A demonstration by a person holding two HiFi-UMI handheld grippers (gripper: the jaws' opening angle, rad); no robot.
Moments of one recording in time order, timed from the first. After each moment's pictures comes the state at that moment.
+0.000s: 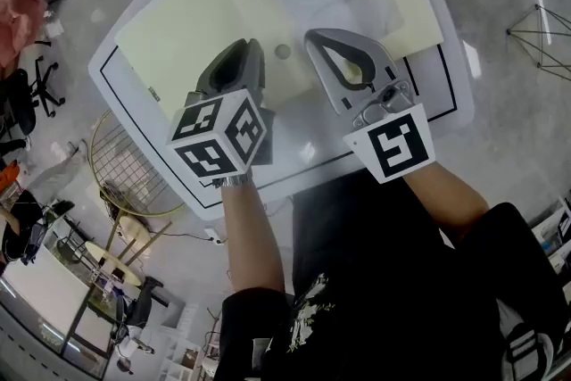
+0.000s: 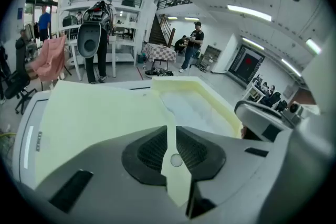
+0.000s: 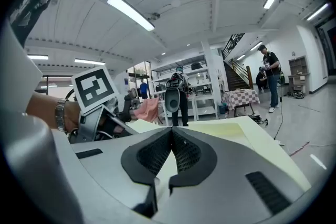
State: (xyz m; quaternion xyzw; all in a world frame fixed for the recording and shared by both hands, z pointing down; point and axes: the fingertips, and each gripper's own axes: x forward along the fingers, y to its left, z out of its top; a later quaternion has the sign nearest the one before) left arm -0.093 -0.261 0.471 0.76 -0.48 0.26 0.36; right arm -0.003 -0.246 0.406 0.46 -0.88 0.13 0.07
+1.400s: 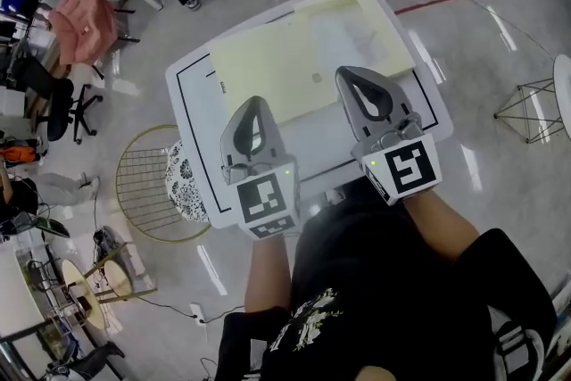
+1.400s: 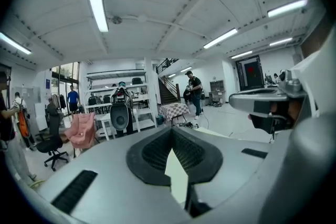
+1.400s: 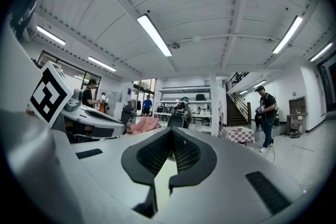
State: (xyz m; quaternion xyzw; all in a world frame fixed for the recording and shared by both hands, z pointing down) left arm -0.161 -0.130 0.263 0.77 -0.63 0.12 0.03; right arm -0.032 -0.138 0.237 0.48 -0.88 -0.04 0.01
